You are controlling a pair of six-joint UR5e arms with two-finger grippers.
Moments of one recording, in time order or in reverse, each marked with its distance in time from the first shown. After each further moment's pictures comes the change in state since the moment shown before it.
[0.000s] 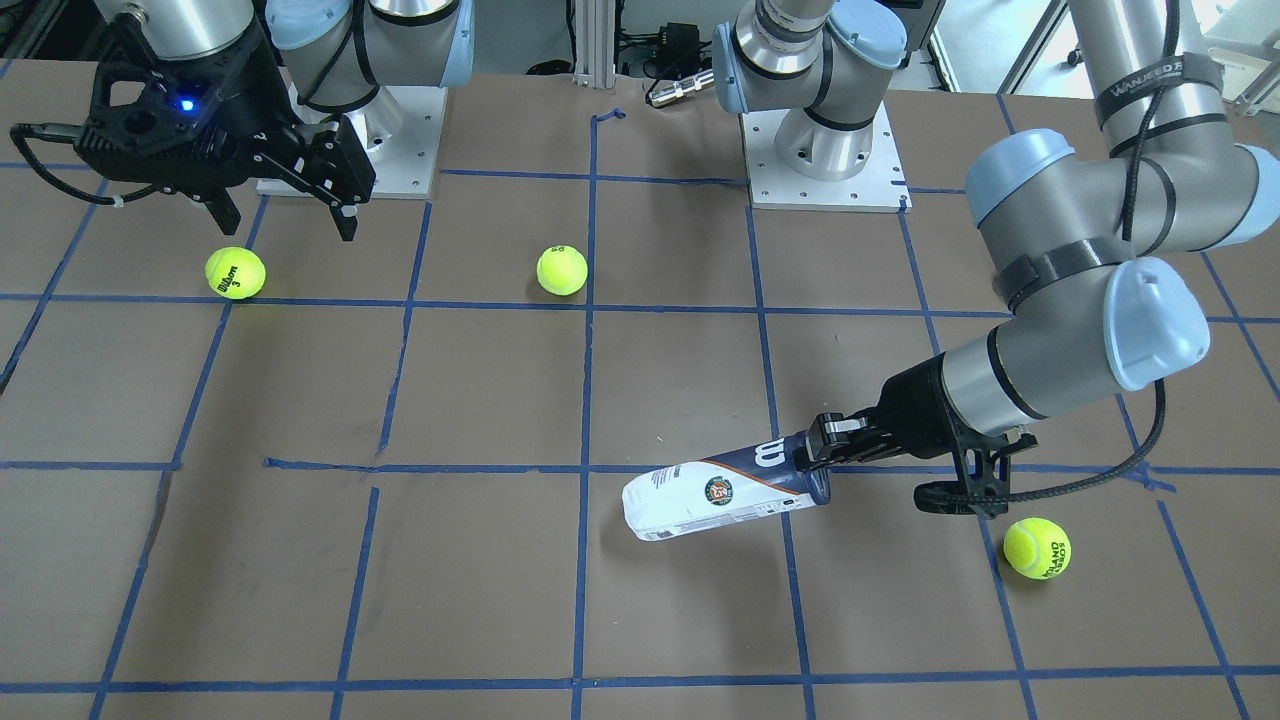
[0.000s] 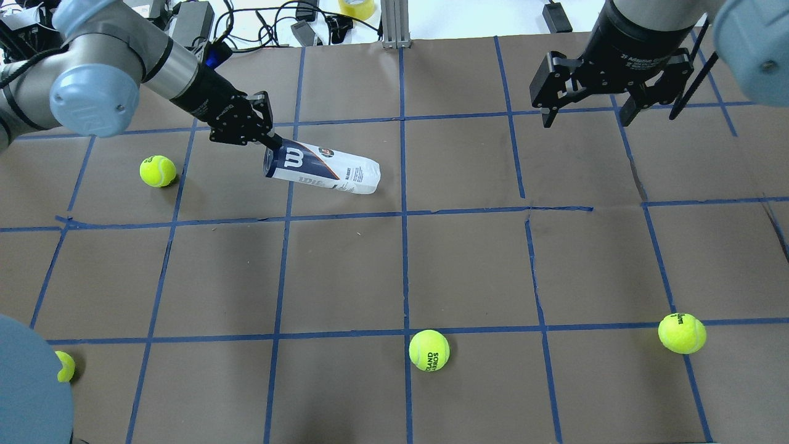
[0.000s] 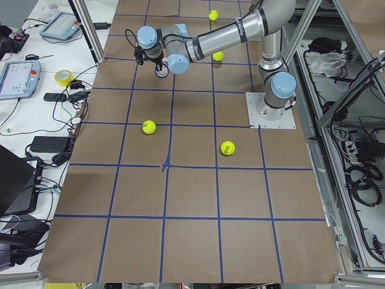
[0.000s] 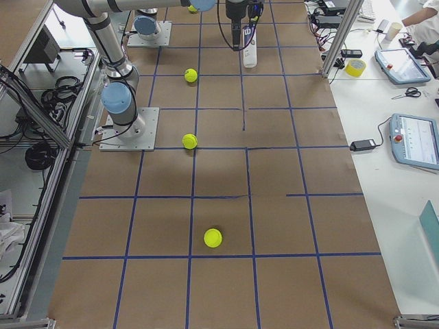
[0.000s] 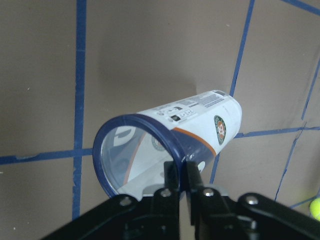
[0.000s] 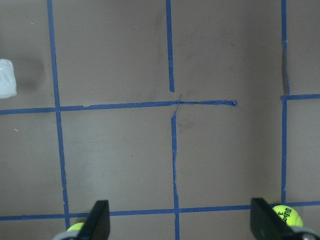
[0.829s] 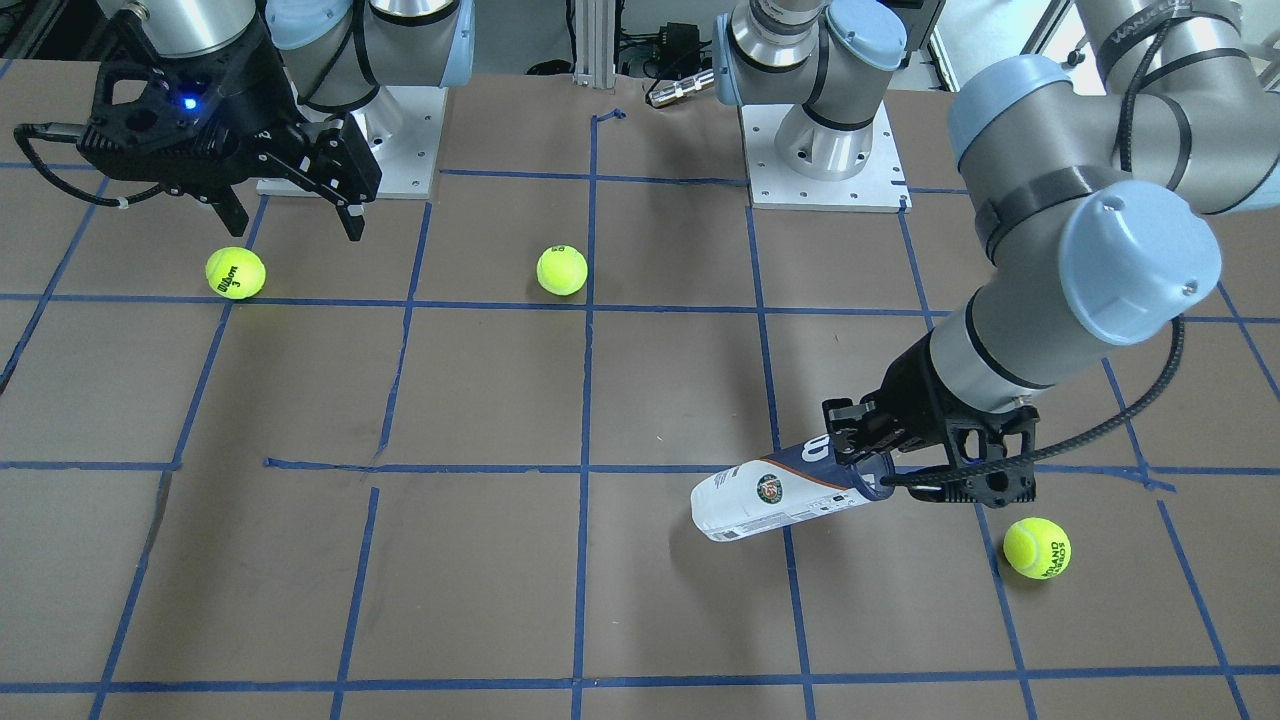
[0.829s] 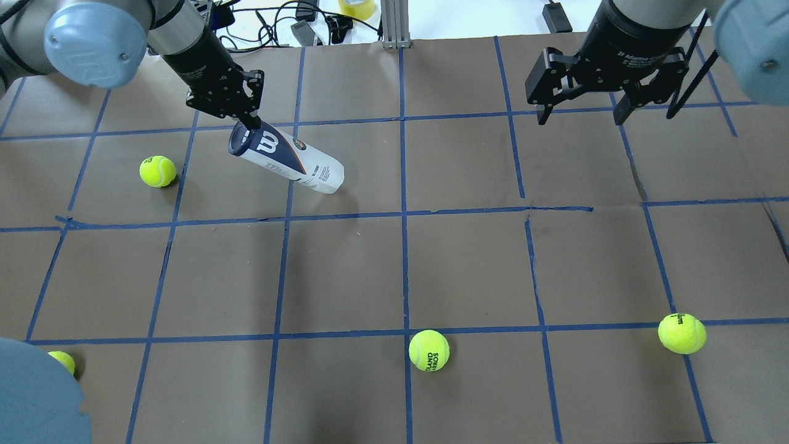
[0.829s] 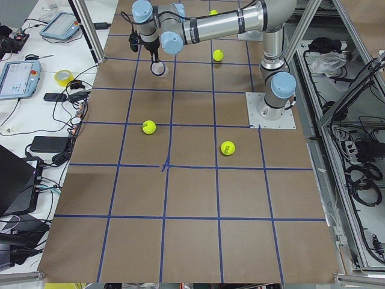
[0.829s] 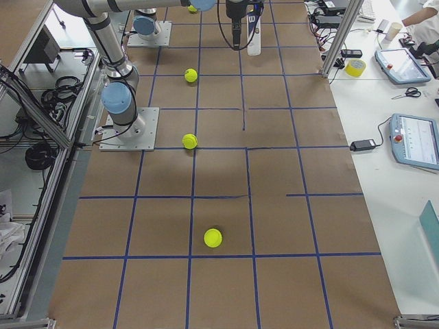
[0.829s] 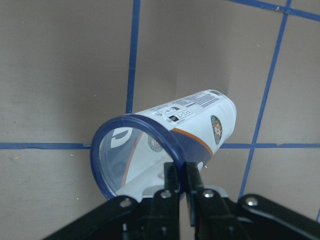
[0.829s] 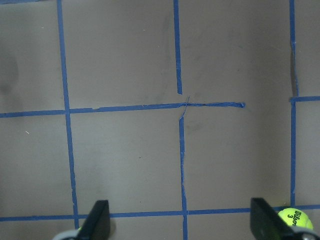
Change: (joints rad) left arm -0.123 -0.008 0.176 -0.100 0.362 -0.002; right arm 0.000 0.001 -0.003 -0.007 0.028 0.005
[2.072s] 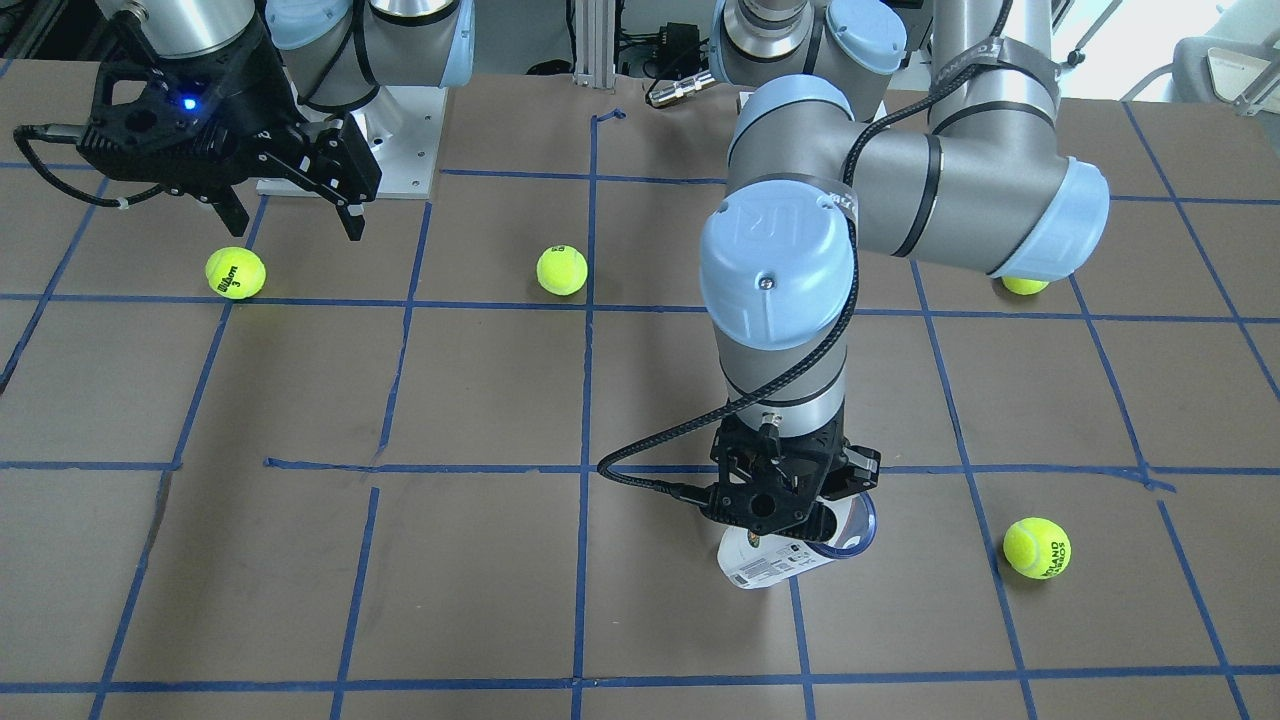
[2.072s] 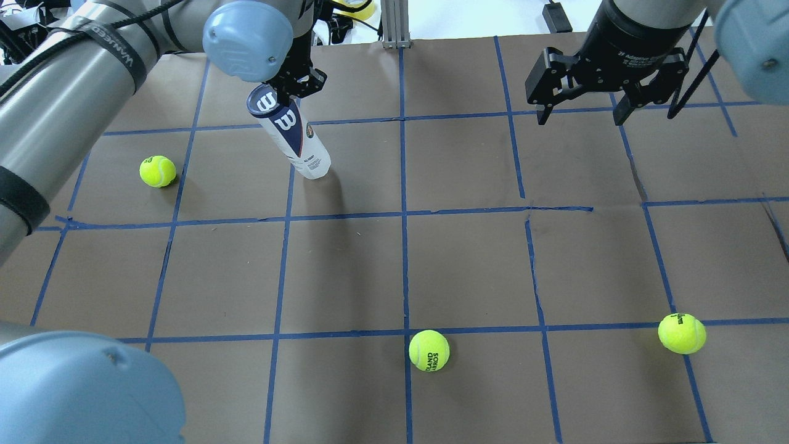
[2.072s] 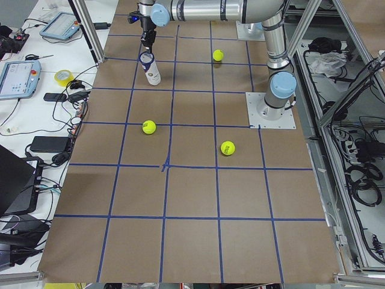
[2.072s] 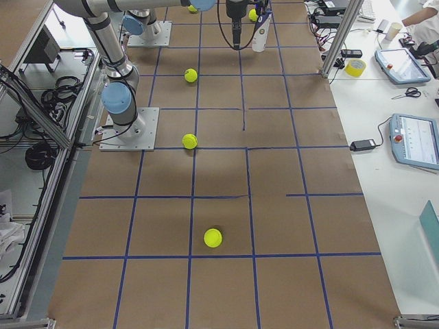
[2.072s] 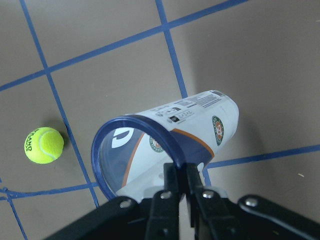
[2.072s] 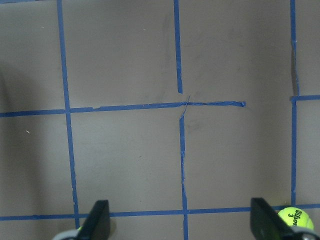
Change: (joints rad) left arm -0.254 -0.138 0.131 0.092 0.422 0.086; right arm -0.001 0.000 0.000 0.004 0.002 0.000
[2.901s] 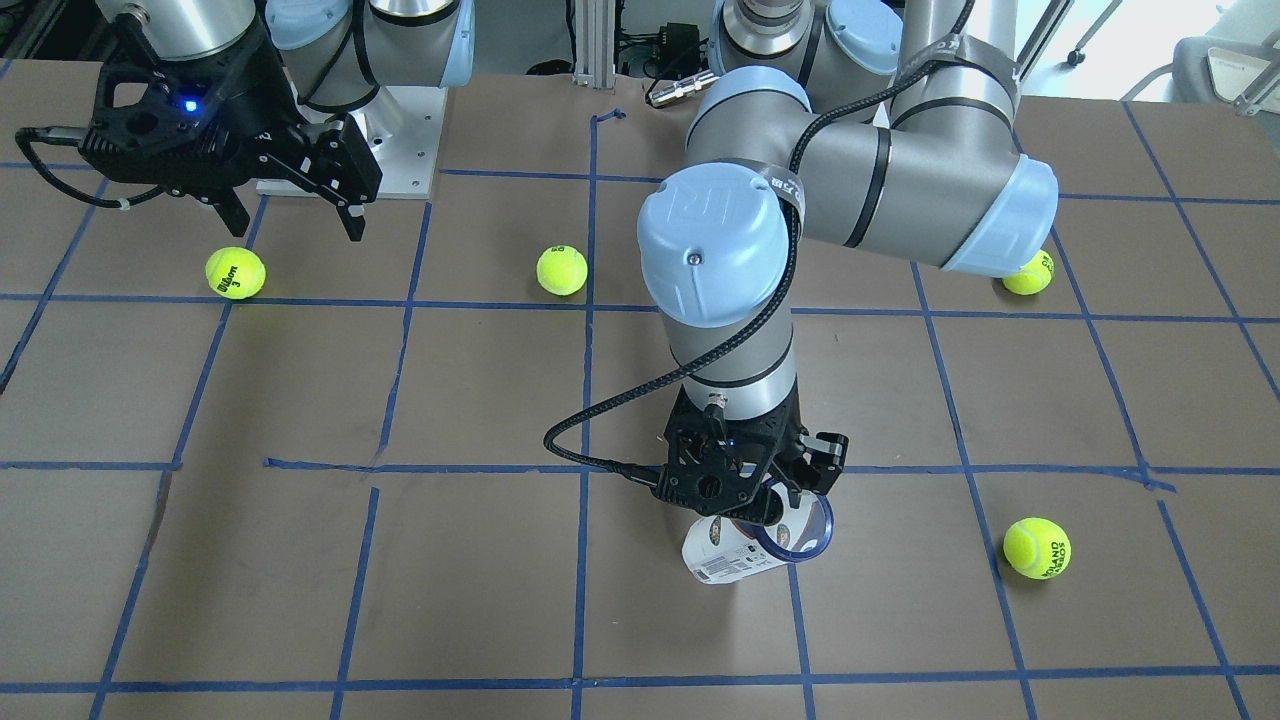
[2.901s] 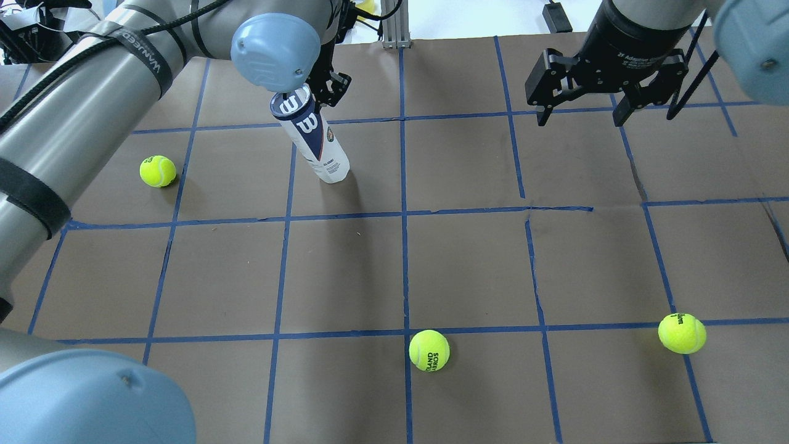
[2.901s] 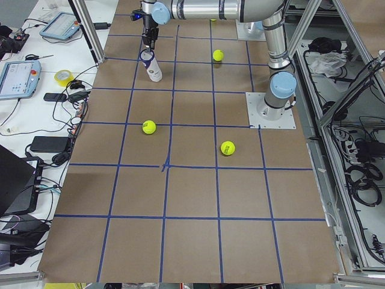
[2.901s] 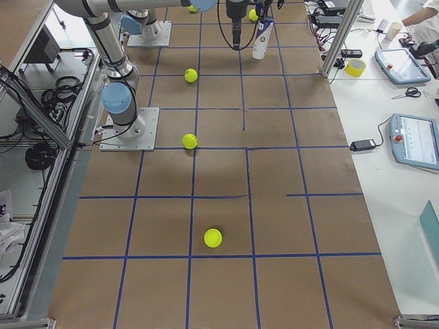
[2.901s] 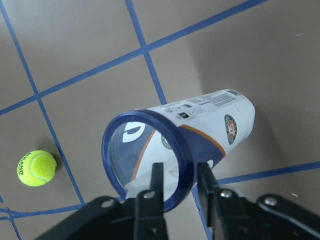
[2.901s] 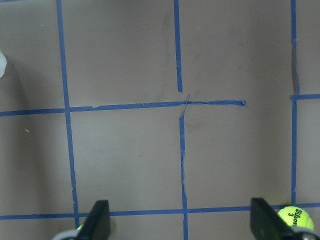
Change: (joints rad) left arm -0.046 0.014 -0.004 0.002 0.004 -0.005; right arm 0.000 0.000 0.002 0.002 0.000 0.000
